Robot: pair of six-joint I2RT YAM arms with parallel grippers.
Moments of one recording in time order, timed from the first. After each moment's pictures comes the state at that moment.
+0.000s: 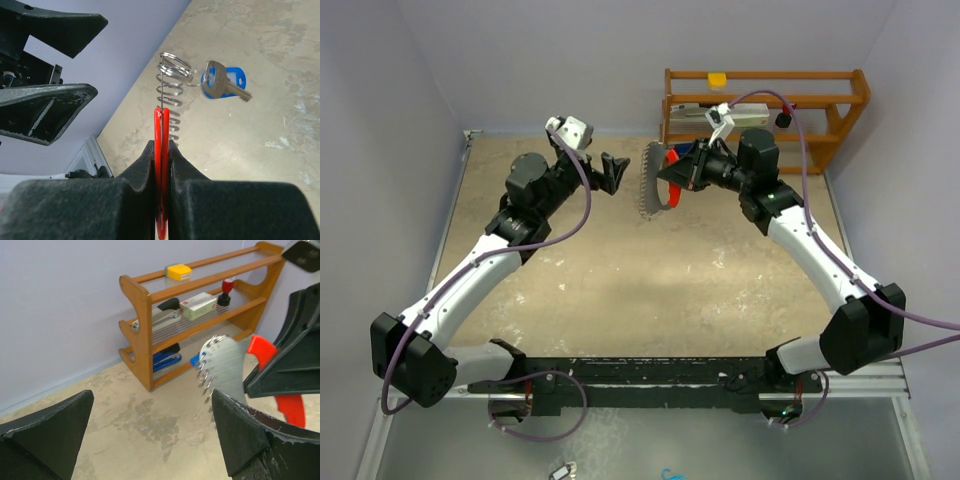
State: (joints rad) left arm -0.49 1.24 1.10 0.21 0.09 -0.02; right arm 0.38 1.41 1.27 -0.06 -0.58 0.56
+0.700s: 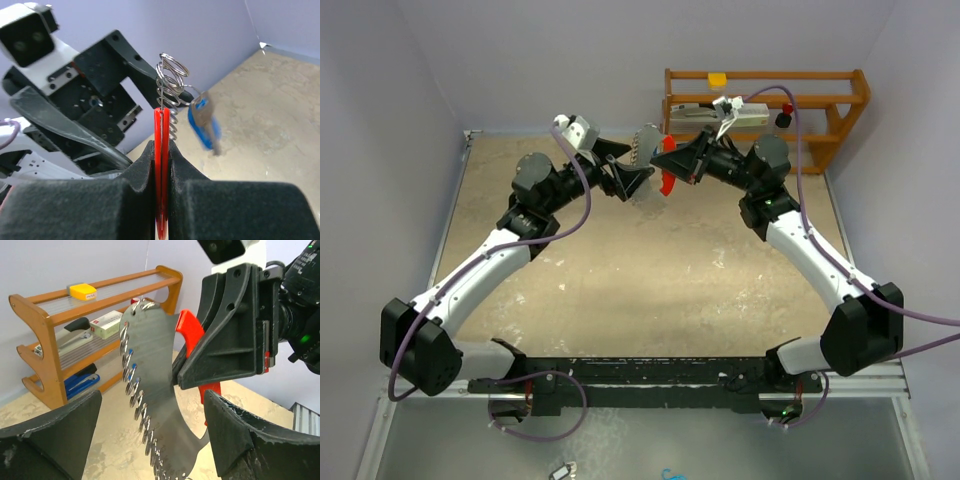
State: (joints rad) left arm -0.51 1.30 1.10 0.41 0.43 -0.26; right arm 0.38 1.40 1.18 0.40 -0.73 0.71
